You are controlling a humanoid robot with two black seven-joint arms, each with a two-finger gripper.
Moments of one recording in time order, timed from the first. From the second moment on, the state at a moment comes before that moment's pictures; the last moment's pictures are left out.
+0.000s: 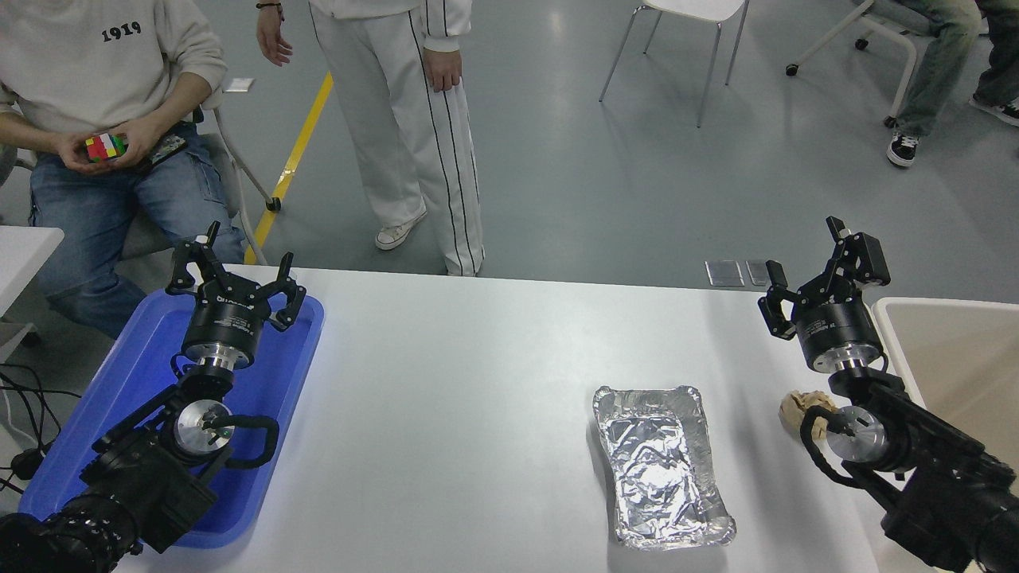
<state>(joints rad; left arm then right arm) -0.62 0.18 -0.87 -0.41 -0.09 -0.57 -0.51 0.51 -0.35 0.68 0.75 -0.10 0.12 0.64</state>
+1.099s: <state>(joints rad) -0.62 0.18 -0.87 -0.41 -0.09 -0.57 -0.51 0.54 -0.45 0.49 0.77 -0.09 0.10 0.63</state>
